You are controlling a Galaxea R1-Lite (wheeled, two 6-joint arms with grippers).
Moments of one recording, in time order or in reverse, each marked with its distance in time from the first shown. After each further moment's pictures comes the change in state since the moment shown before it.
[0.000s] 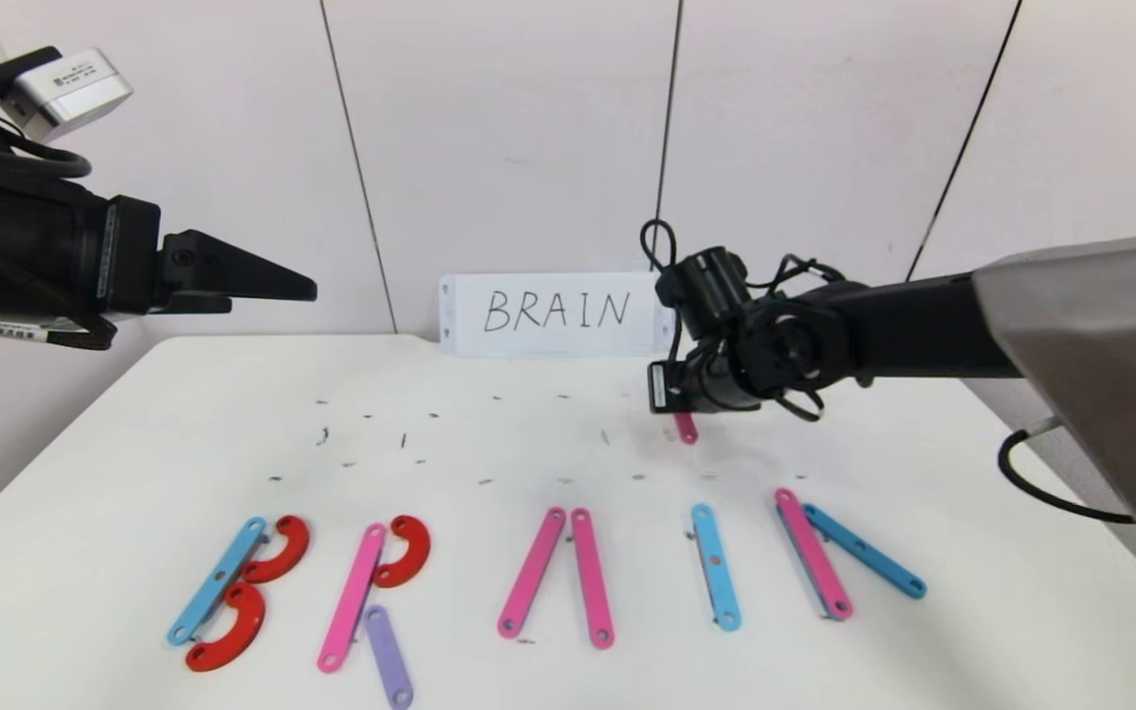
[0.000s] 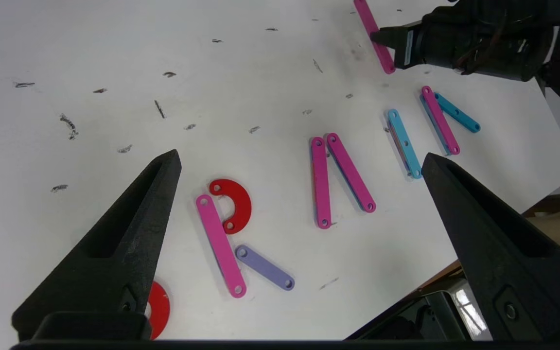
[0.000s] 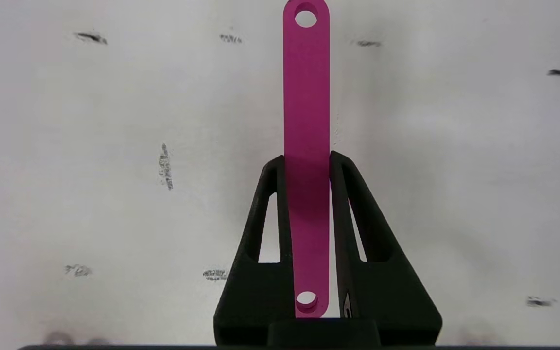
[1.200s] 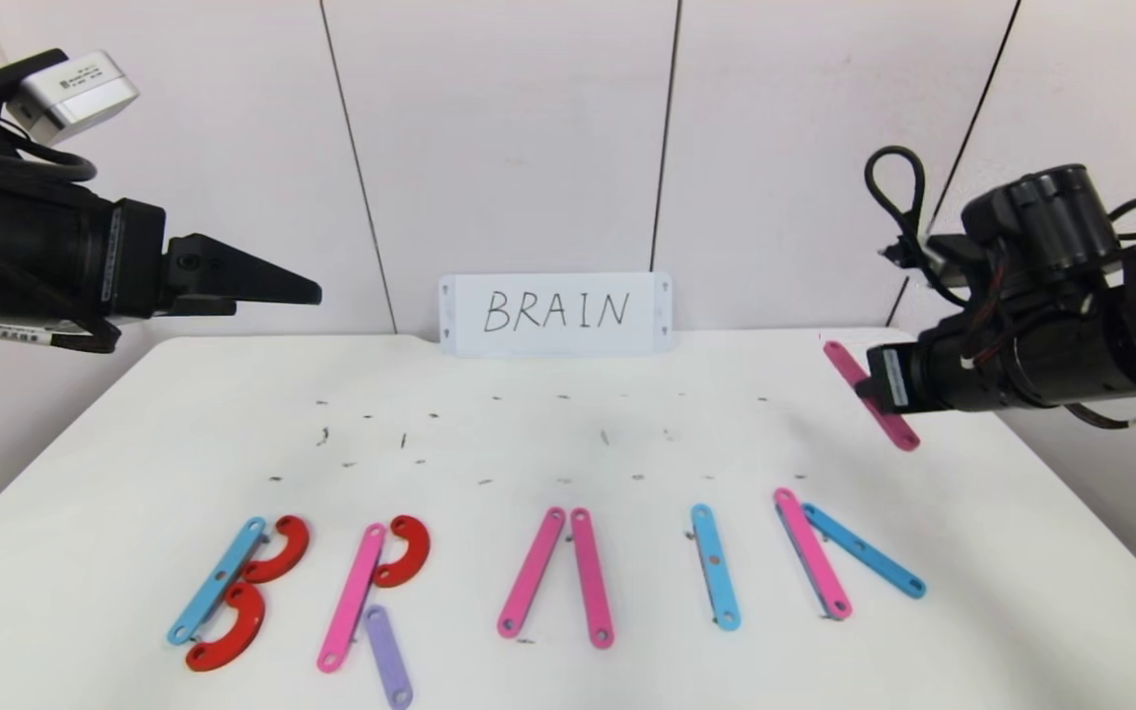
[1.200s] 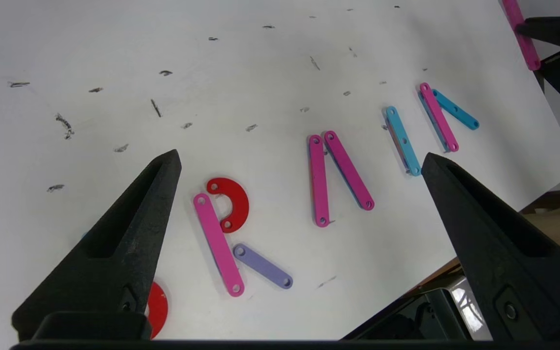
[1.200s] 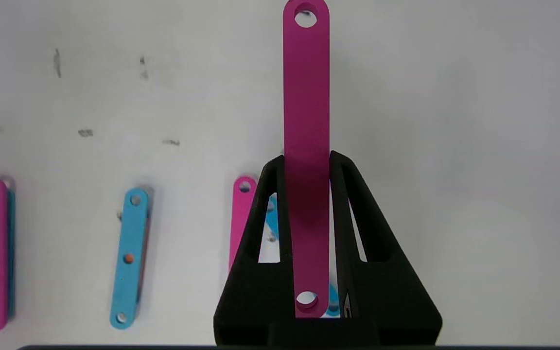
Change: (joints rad) left arm -0.013 0.000 0.004 0.000 0.004 0.001; right arm -0.278 -0.536 0.505 -0.004 0.181 -0.265
